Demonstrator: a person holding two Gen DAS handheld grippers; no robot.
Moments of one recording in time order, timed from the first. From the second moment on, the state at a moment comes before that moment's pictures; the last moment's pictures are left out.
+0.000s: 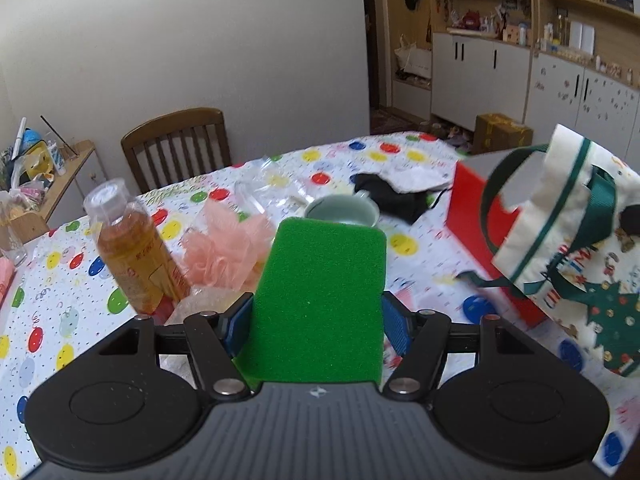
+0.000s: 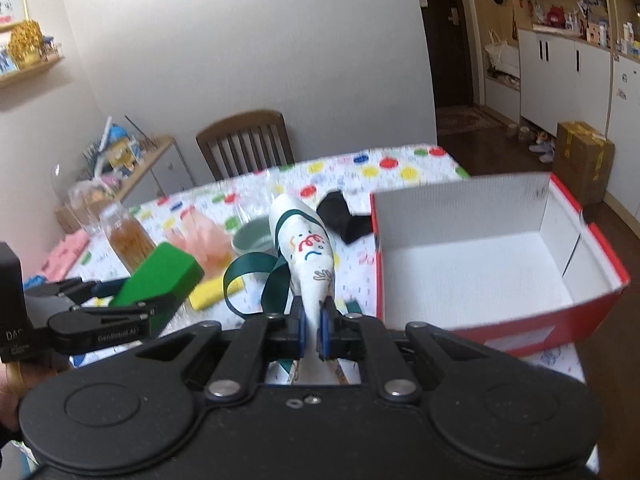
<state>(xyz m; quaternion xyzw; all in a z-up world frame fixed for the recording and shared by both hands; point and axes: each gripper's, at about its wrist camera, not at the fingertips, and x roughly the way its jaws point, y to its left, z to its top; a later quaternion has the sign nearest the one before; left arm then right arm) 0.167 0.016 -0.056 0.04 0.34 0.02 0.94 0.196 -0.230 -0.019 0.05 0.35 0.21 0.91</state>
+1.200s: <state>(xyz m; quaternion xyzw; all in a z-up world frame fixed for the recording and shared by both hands) 0.310 -0.203 -0.032 0.04 0.36 -0.06 0.93 0.342 -0.395 -0.027 0.07 0.35 0.15 0.92</state>
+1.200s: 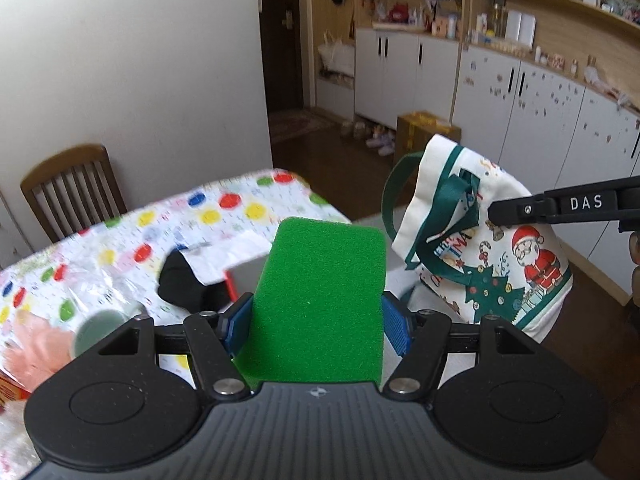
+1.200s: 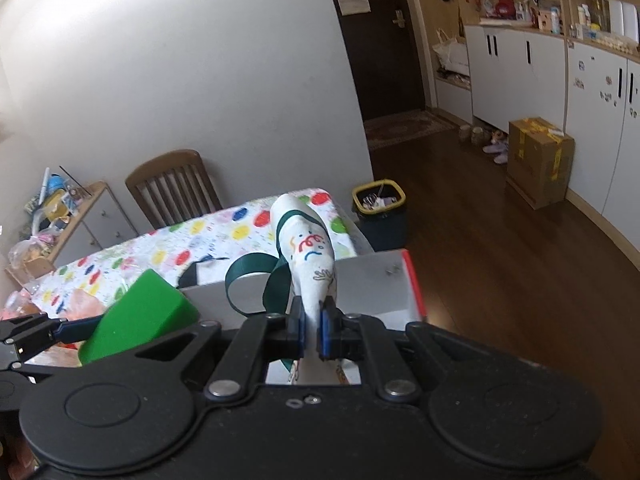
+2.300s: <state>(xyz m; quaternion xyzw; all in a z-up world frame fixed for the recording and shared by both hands) 0.422 -0.262 -0.142 0.03 0.53 -0.06 0.84 0.392 -0.409 -0.092 0.02 0.43 0.19 0.88</state>
